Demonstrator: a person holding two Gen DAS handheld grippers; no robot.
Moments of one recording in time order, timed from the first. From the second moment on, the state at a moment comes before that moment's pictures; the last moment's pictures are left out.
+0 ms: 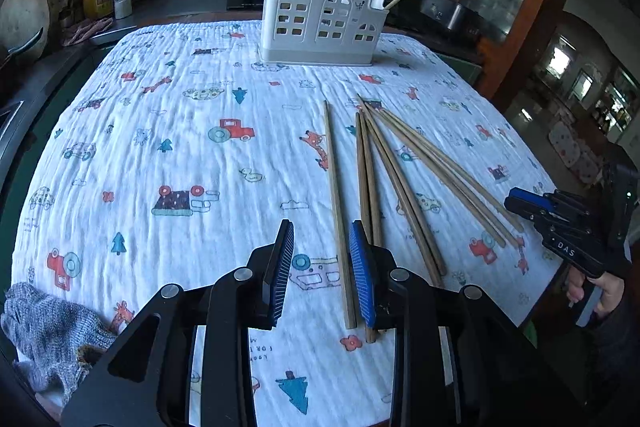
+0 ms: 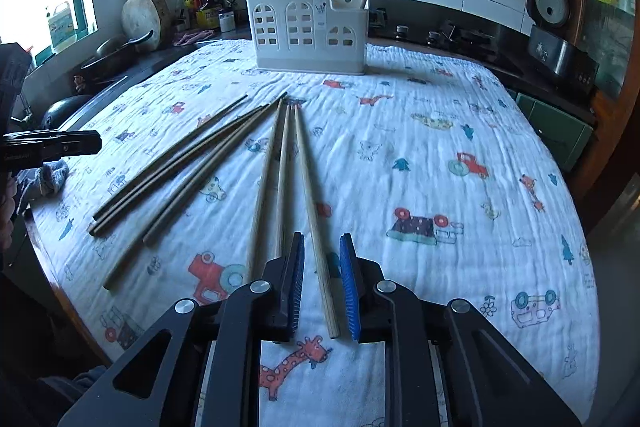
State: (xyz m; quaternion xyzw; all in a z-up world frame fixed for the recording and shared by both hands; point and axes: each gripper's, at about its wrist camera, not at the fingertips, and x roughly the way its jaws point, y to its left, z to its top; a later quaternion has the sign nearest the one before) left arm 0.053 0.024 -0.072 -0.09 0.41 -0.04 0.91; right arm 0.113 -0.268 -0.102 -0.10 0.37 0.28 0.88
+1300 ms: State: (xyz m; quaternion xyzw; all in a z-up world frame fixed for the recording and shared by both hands) left arm 0.080 -0.009 -0.112 -0.07 0.46 -0.03 0.89; right arm 0.098 -0.262 -0.069 -0.11 0.32 0.28 0.90
